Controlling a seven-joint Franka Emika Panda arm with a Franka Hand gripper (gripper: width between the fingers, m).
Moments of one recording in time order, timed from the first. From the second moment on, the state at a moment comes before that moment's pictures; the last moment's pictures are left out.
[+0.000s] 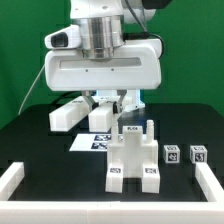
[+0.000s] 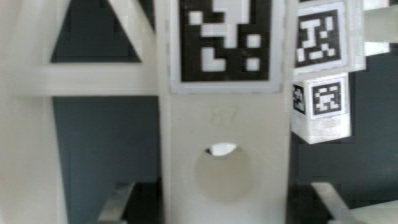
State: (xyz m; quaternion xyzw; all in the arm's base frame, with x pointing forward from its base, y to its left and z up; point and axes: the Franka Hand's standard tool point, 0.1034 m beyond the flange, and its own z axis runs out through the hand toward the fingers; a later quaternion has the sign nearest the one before) arm 0.538 -0.033 0.136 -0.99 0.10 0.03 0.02
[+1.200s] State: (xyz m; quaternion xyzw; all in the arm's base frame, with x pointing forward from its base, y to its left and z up) arm 0.525 0.056 0.152 -1.00 0.01 0.02 0.00
